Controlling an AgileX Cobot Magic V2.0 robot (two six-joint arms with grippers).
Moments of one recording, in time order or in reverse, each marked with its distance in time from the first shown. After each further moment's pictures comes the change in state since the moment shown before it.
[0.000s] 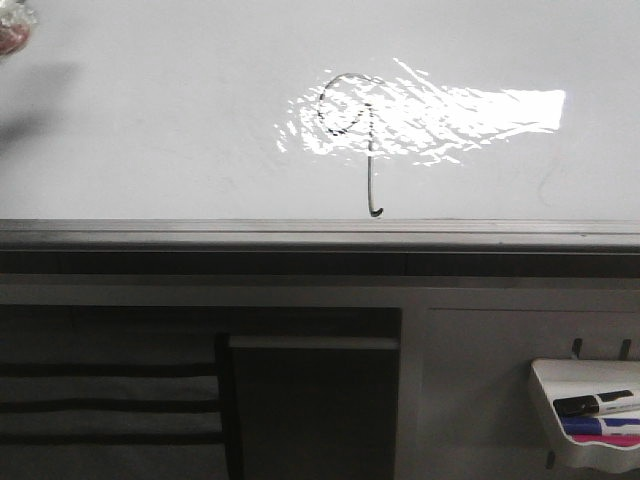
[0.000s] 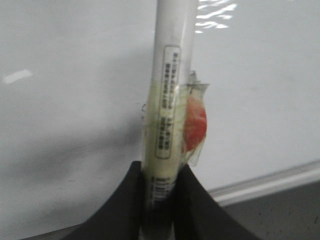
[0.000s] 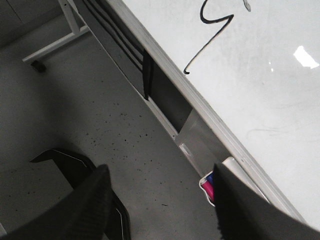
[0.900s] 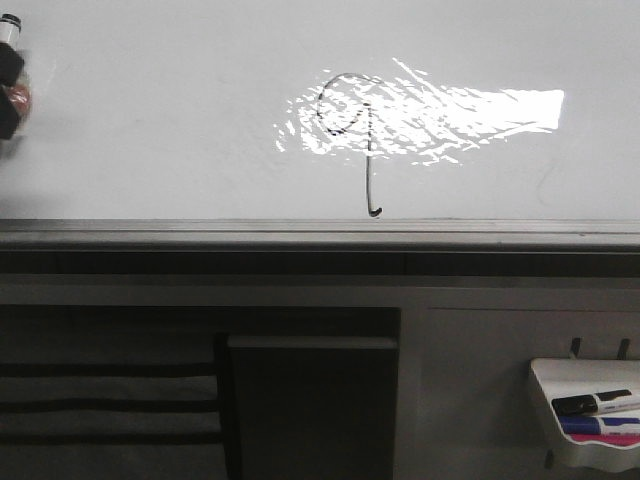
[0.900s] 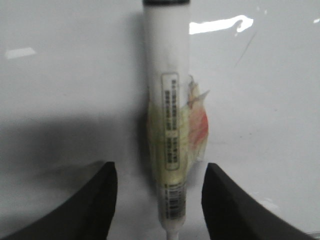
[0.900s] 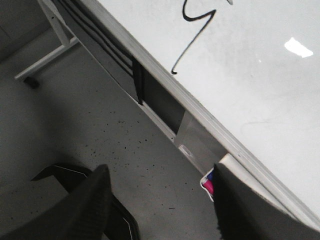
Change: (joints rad) left arm 0.102 0.118 0.004 -0.043 -0.121 -0.029; right arm 0.000 -0.013 0.044 -0.031 -0.068 0.106
